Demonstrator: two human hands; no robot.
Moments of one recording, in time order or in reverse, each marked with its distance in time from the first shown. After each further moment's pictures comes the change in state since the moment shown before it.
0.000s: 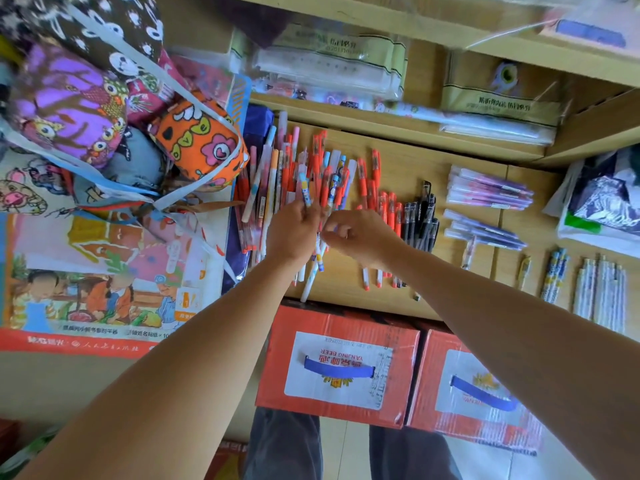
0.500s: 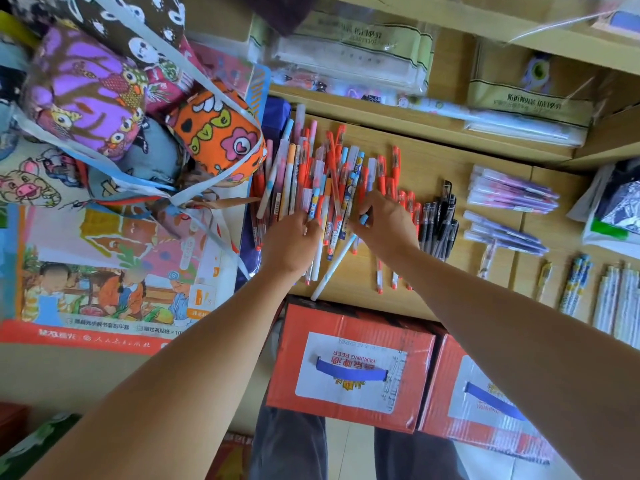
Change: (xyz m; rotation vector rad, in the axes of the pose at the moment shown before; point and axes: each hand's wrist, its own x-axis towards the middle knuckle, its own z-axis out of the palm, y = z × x) left_hand -0.004 -0.031 -0.013 0.163 -0.081 0.011; right_hand 0.017 0.016 0.015 -0.157 0.279 0.190
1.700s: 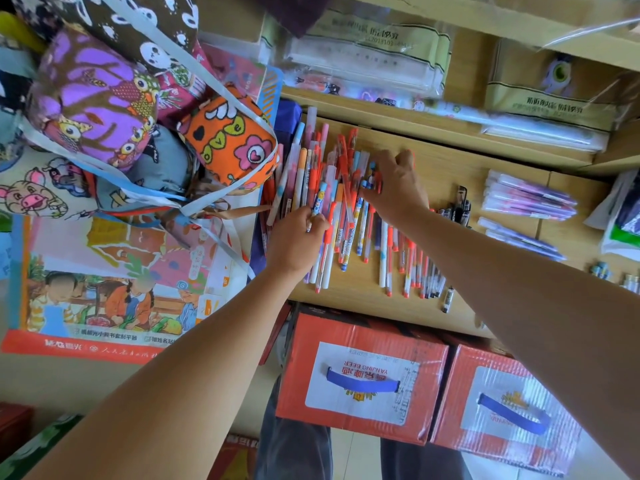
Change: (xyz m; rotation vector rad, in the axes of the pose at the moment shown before) left_hand 0.014 -0.010 -0.007 -0.315 -0.016 -0.029; right_hand 0.062 -0.020 -0.016 -0.158 -0.022 0.109
